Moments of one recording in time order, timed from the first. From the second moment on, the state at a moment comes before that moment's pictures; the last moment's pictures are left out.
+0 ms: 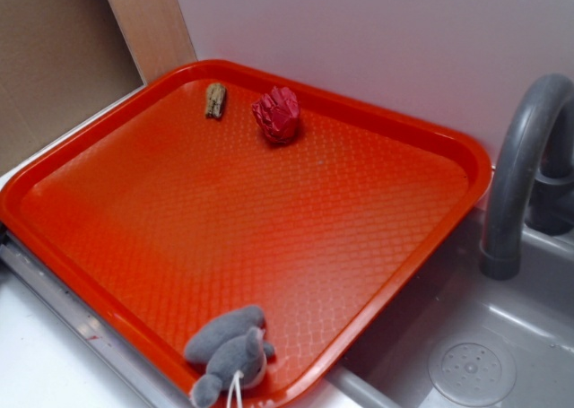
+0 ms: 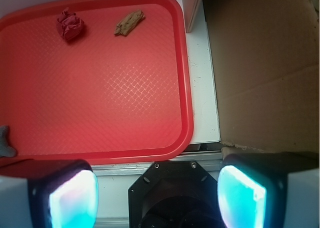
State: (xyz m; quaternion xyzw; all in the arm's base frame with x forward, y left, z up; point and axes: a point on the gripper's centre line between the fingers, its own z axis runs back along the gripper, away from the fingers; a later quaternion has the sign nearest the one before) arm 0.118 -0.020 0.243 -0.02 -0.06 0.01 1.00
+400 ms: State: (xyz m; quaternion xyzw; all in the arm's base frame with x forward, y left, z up) arm 0.119 -0.021 0.240 -0.02 -0.05 0.01 1.00
